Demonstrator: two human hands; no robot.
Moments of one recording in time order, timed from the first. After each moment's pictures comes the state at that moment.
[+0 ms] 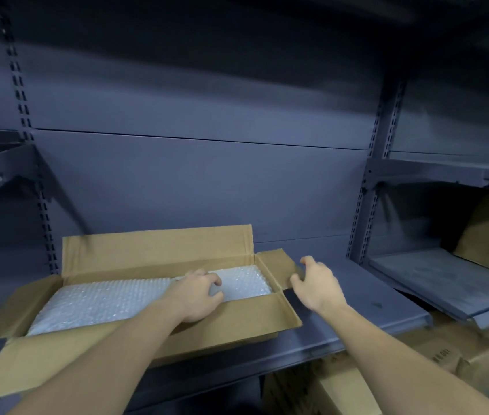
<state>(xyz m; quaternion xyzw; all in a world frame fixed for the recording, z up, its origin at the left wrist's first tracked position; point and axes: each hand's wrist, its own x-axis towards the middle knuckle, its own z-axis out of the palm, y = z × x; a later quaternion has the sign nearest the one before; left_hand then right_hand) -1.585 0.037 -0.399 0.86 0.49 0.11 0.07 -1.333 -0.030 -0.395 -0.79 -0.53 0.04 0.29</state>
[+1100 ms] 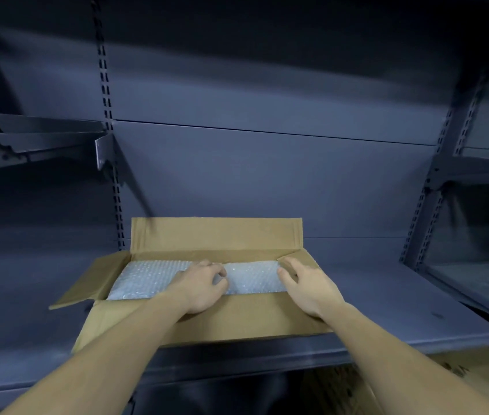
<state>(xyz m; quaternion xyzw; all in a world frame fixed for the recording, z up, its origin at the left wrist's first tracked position) -1.670 0.033 -0.408 0.81 0.56 0.14 0.10 -1.422 -0.005 -0.410 -0.70 -0.67 0.07 0.22</state>
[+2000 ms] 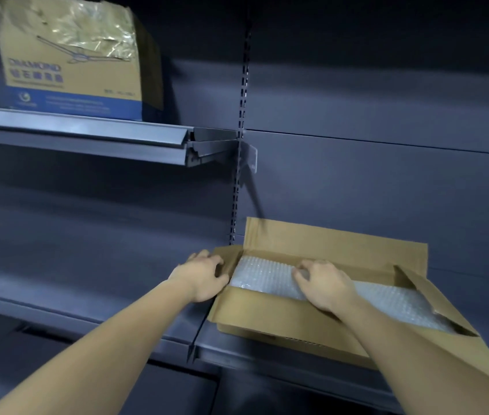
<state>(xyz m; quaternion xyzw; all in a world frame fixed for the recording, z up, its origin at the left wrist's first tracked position) -1.850 -0.007 -0.396 0.68 0.72 0.11 0.08 -1.591 0.042 -0.396 -0.59 -0.79 0.00 0.15</state>
